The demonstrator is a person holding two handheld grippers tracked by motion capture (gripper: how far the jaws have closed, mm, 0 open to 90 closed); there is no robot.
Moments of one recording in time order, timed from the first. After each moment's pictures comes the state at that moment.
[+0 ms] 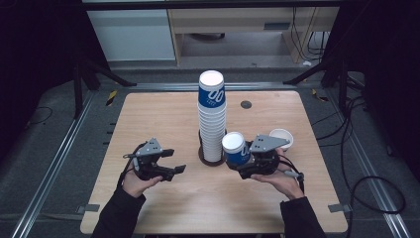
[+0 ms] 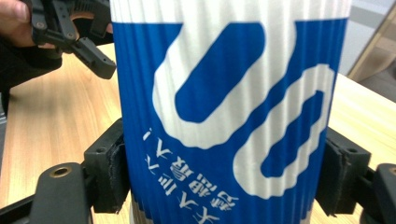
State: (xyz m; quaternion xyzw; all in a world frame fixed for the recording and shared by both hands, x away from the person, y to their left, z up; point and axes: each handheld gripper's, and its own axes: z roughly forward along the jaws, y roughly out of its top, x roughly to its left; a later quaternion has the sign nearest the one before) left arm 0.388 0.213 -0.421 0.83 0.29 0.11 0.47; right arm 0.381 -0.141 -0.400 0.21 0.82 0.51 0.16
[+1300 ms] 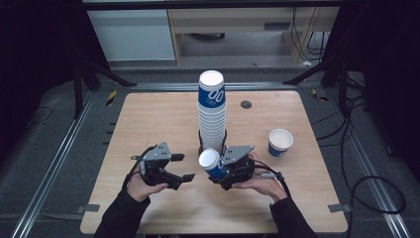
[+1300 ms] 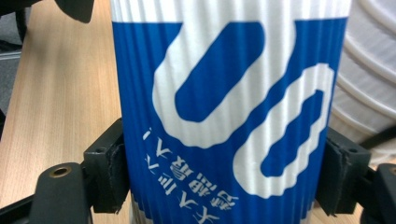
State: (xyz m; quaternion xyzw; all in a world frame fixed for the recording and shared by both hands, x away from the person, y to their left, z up) left arm 0.371 0.187 -0.408 0.85 0.23 0.07 0.48; right arm 0.388 -0.084 -0.435 0.12 0.88 0.44 0.12
